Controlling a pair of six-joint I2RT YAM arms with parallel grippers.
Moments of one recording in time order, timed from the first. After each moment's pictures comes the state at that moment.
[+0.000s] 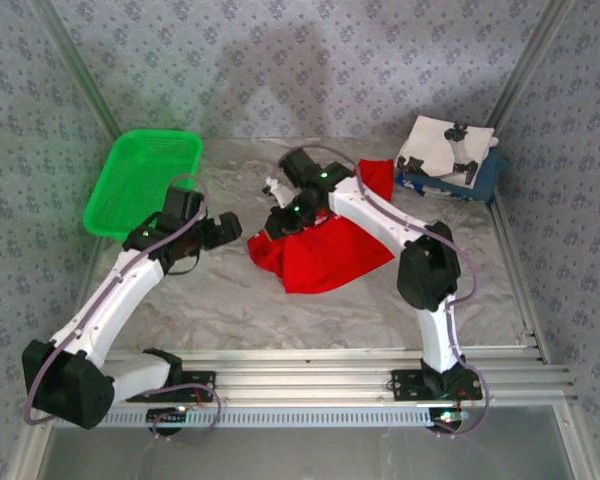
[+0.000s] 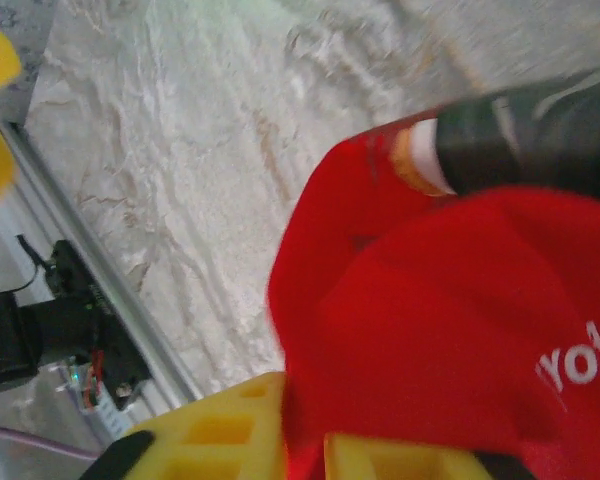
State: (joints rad) left arm -0.37 1.15 0.98 -0.72 0.00 -0.64; right arm 0.71 2.05 1.89 -0.98 -0.56 0.19
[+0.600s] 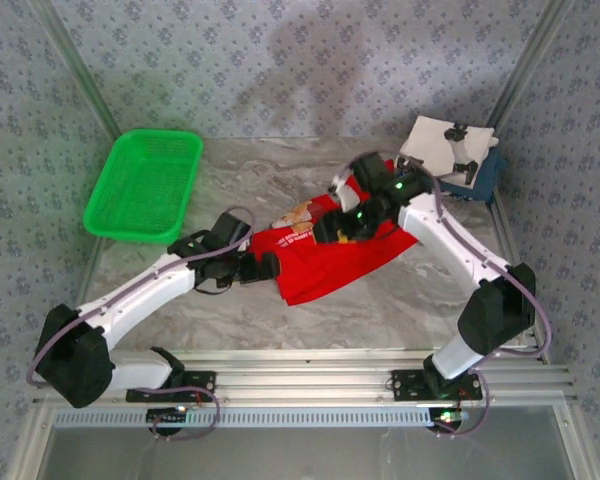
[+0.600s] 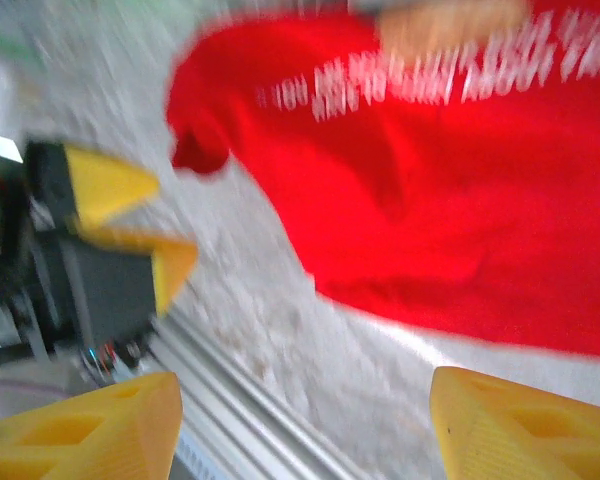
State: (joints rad) left arm -0.63 1.28 0.89 -0.69 0.14 -0.73; right arm 0.53 1.57 1.43 -1.04 -0.49 0.24
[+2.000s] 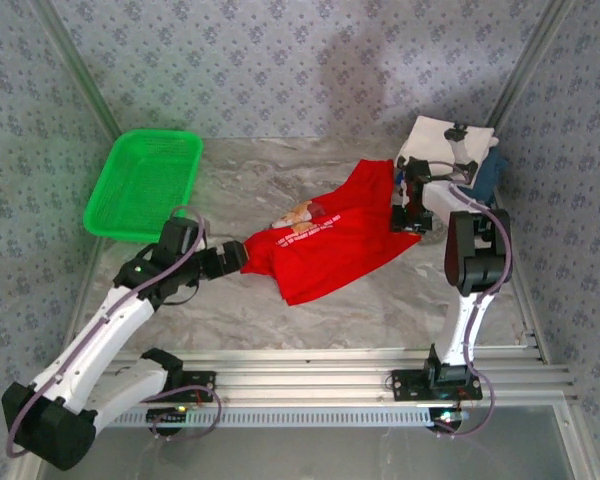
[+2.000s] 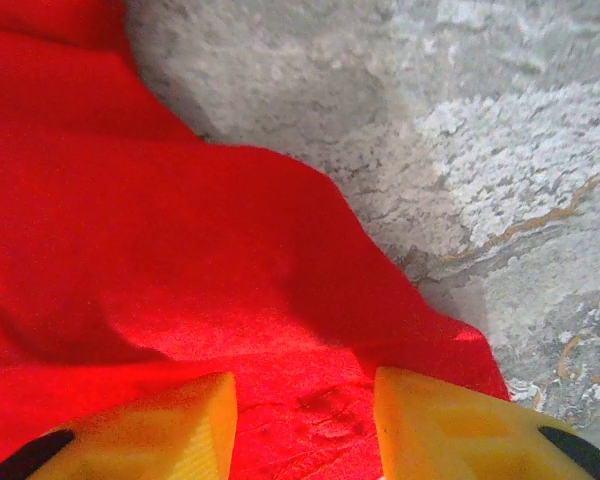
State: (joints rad) left arm -0.45 0.92 0.83 -0.75 0.10 -0.69; right arm 0.06 1.98 1.40 -0.79 -0.01 0.12
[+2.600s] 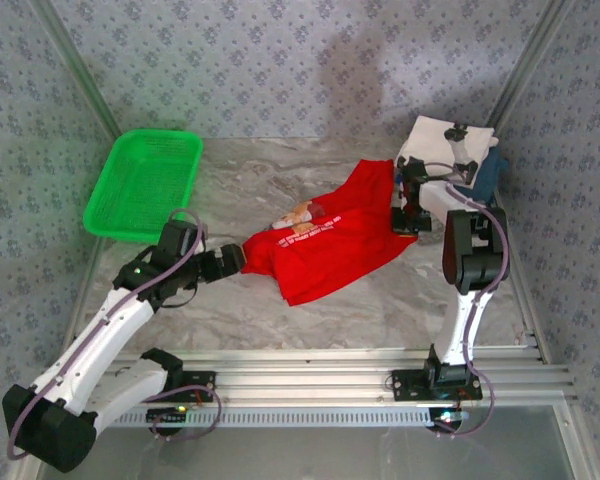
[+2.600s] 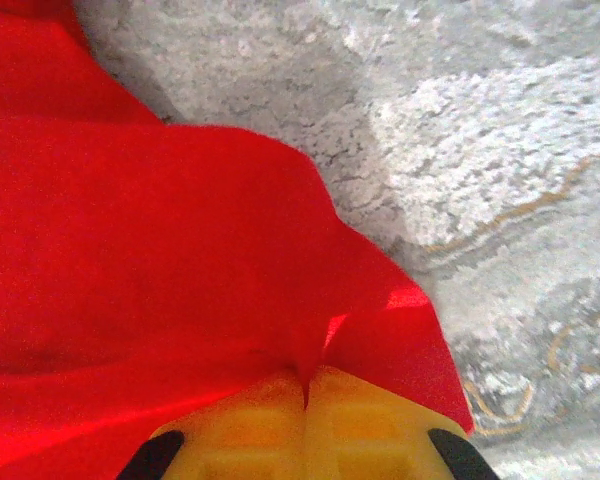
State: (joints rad) left arm -0.44 0.92 0.81 -0.77 0.09 -0.69; right arm 0.07 1.98 1.41 -0.80 0.05 0.14
